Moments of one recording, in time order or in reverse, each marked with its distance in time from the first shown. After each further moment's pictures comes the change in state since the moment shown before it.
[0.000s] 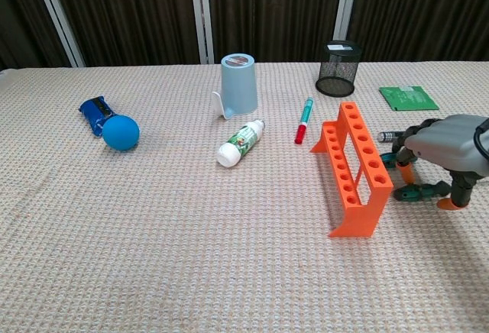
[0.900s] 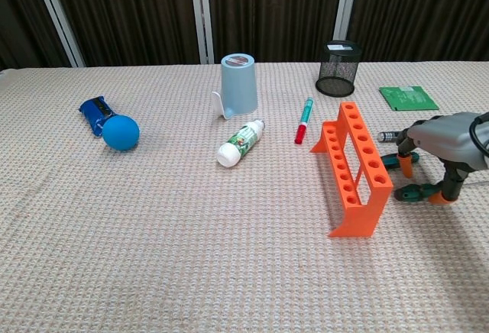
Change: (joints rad) left arm -0.001 0.003 0.002 -0.004 -0.016 -0.003 -0.002; right arm 0.019 -0.070 0.011 0.048 0.069 0.094 0.114
